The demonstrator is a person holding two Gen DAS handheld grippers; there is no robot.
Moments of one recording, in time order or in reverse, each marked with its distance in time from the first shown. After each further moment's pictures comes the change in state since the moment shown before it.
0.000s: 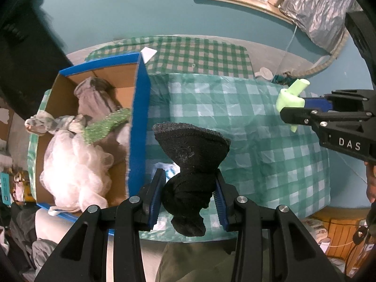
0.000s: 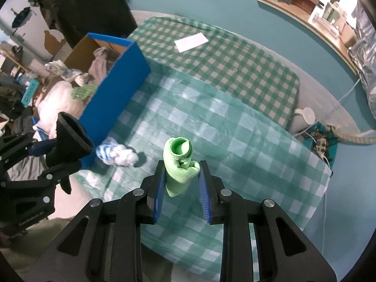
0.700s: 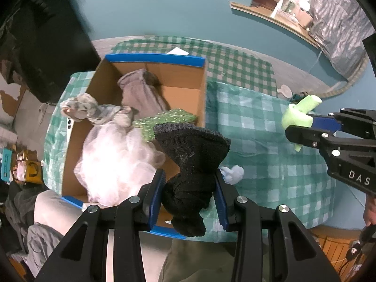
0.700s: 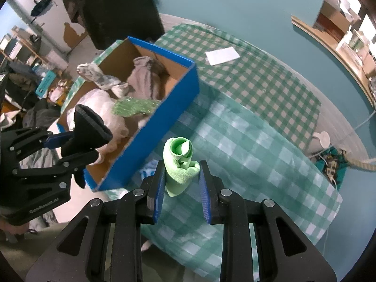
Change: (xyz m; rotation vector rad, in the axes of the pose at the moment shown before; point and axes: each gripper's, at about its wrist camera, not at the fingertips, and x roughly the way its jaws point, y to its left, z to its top) left arm -0.015 0.092 0.001 -0.142 -0.018 0.039; right arm 0.003 0.089 0.046 -0.103 -0.026 0.067
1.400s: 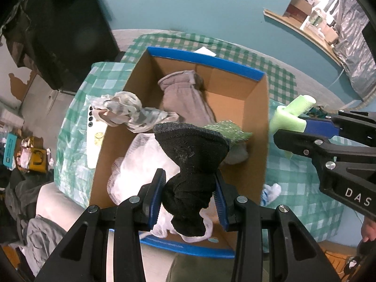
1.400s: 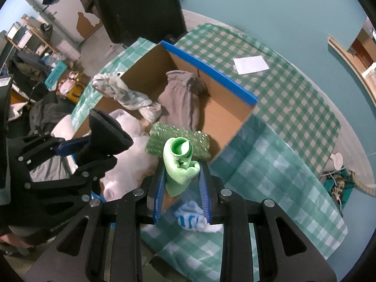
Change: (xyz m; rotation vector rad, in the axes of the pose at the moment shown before) left arm 0.026 0.081 0.026 -0.095 0.019 0.045; right arm 0.054 0.067 0.078 -0.076 0.039 0.053
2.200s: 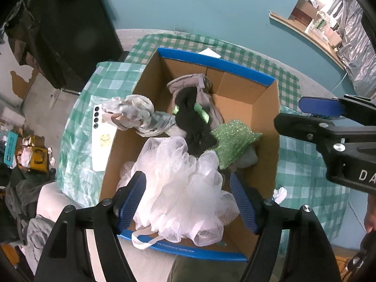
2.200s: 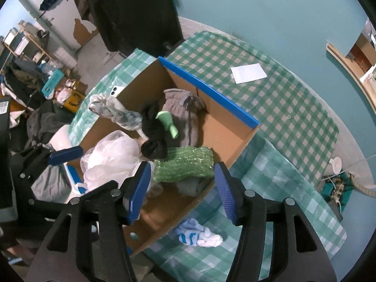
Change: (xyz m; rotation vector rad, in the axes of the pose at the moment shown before) left arm -0.001 0.013 0.004 -0.011 -0.005 0.003; right arm -0.002 0.000 0.020 0.012 -0.041 -0.020
